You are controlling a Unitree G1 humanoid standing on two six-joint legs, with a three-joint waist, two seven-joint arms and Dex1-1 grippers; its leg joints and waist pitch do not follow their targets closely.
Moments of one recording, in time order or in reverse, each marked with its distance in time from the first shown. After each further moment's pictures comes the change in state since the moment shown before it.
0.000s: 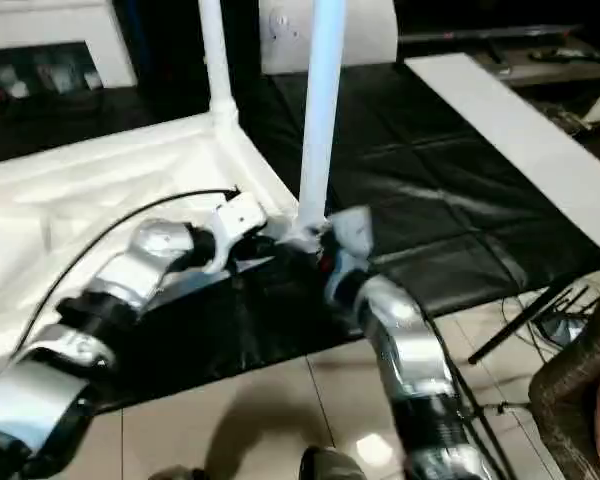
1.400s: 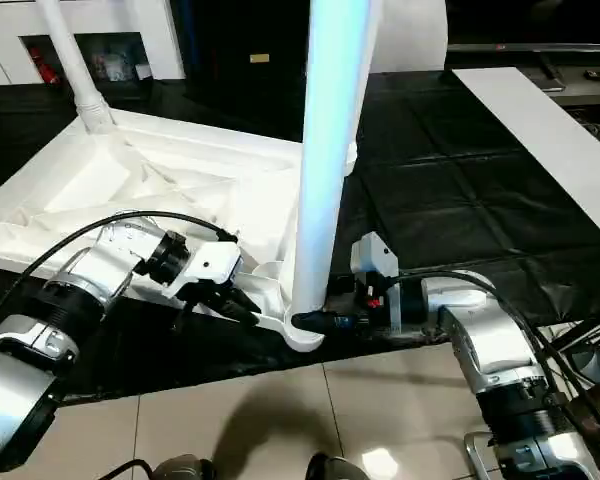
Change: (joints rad) left arm -0.036 0.103 -0.128 0.071 -0.047 -0.303 -0.589; right arm -0.065 -0.323 0.131 0.038 0.087 -0.034 0.632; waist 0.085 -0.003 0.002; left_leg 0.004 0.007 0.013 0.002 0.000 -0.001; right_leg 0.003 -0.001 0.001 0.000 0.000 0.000
